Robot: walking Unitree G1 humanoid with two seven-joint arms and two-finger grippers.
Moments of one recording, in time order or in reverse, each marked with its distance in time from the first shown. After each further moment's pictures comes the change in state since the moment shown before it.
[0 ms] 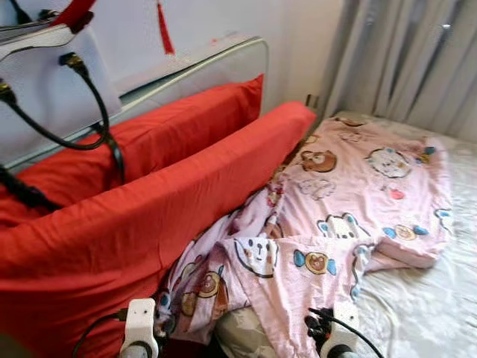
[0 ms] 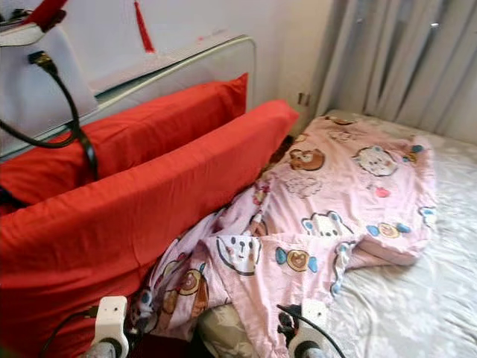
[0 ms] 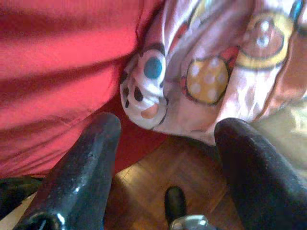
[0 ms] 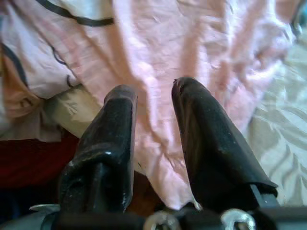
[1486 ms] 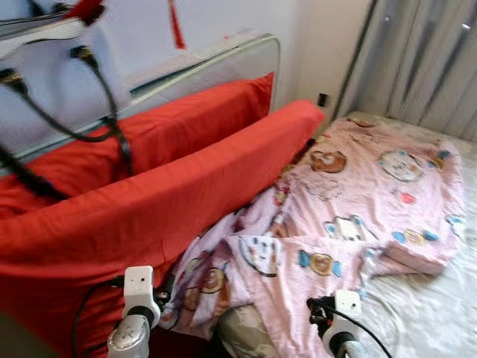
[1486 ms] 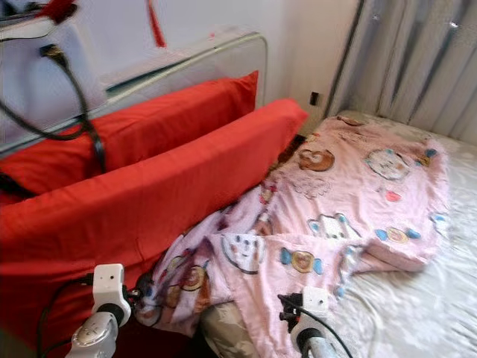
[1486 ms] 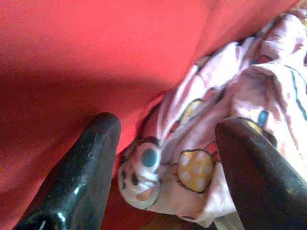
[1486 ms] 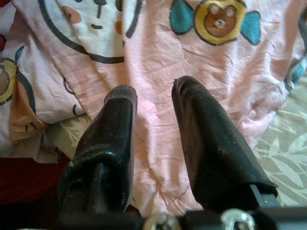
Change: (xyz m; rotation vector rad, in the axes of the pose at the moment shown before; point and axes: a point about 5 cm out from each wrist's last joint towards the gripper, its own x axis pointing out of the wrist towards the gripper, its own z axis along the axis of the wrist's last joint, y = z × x) left arm 0.004 -0.005 0.057 -0.018 -0.300 -0.032; right arm 0.003 0.000 0.019 -0.061 -0.104 0.012
